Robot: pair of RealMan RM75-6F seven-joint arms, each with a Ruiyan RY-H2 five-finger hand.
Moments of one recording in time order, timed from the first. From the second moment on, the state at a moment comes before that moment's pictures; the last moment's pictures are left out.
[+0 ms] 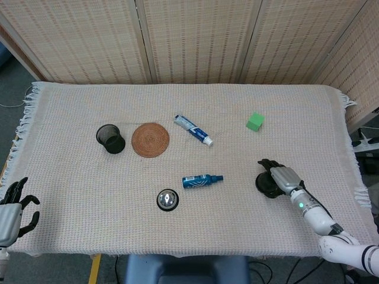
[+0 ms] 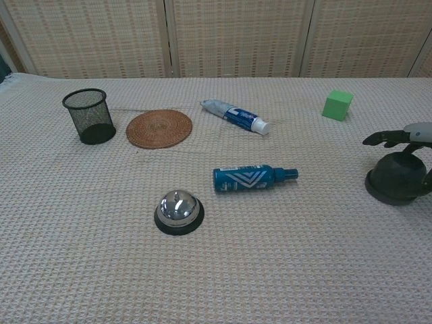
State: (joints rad) left arm -0.09 -1.06 -0.03 -1.73 1.38 1.43 0.20; right arm 0.59 -1.23 0.11 -1.49 -1.06 0.65 -0.06
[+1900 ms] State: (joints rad) left arm -0.08 -1.06 -0.03 -1.73 1.38 1.43 0.20; right arm 0.53 -1.34 0.05 -1.44 -1.26 1.11 -0.05
